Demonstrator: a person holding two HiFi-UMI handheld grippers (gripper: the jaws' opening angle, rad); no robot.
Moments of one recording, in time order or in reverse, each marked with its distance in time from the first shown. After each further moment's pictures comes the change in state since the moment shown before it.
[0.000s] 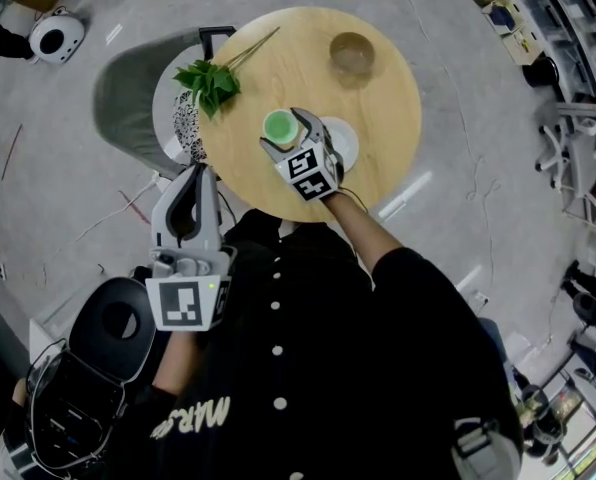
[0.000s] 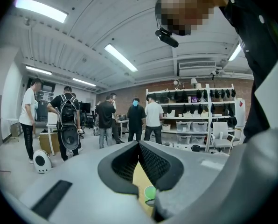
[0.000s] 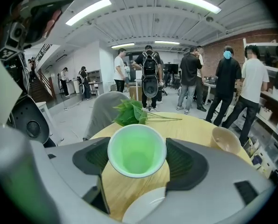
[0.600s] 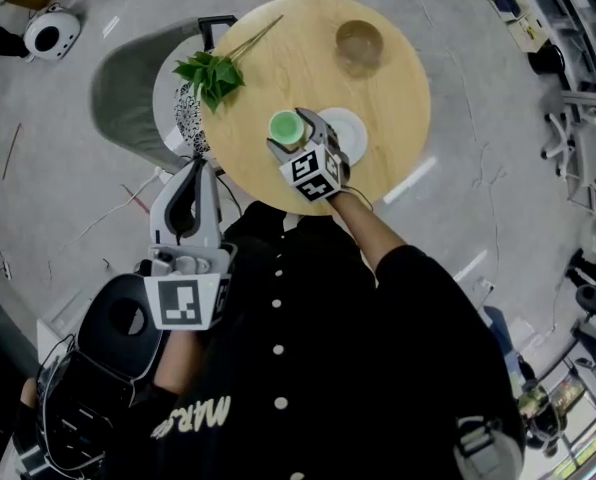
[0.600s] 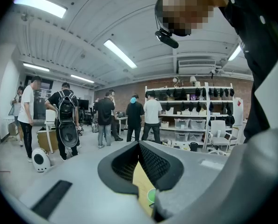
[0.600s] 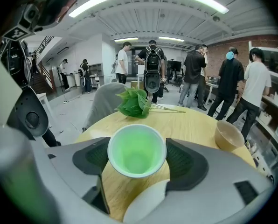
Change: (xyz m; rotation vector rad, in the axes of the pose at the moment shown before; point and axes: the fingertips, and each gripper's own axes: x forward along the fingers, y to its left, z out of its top) left arm 0.002 0.011 -0.012 0.027 0.064 -0.024; right arm 0.007 0.011 -0.029 -0.051 0.058 -0.011
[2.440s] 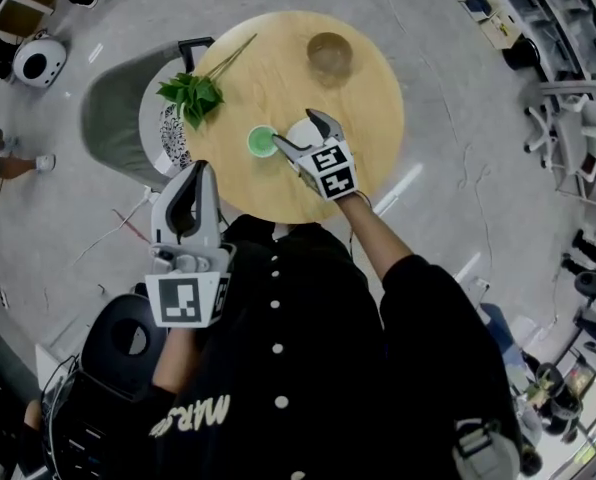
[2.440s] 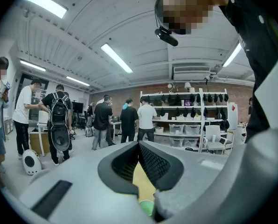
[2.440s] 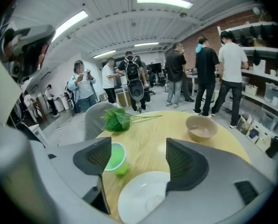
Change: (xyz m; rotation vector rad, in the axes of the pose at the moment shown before) left arm 0.017 -0.021 0.030 -0.069 -0.117 -0.063; right arm -0.058 -0.062 0.021 0.280 -0.091 -0.035
